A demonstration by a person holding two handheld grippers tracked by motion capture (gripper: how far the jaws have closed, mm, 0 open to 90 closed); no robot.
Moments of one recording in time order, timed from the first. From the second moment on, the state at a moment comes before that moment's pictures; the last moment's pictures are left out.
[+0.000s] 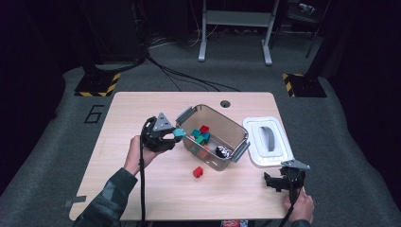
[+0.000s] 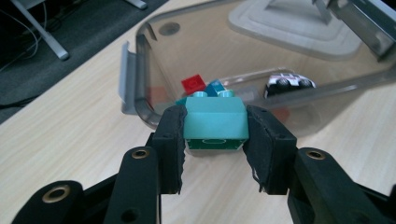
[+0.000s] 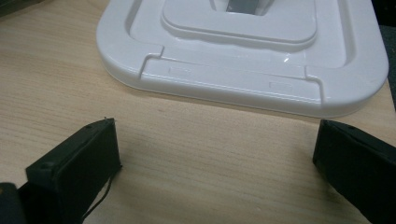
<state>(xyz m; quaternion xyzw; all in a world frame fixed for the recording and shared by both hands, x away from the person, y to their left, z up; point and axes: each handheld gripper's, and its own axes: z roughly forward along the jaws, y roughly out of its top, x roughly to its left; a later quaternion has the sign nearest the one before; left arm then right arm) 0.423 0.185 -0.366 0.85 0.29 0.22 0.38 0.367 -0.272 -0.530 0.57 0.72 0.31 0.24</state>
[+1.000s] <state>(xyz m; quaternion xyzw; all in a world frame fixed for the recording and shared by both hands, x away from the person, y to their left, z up) 0.470 0.155 -0.381 0.87 0.31 0.20 0.34 0.367 -0.272 -0.530 0.57 0.72 0.31 0.24</state>
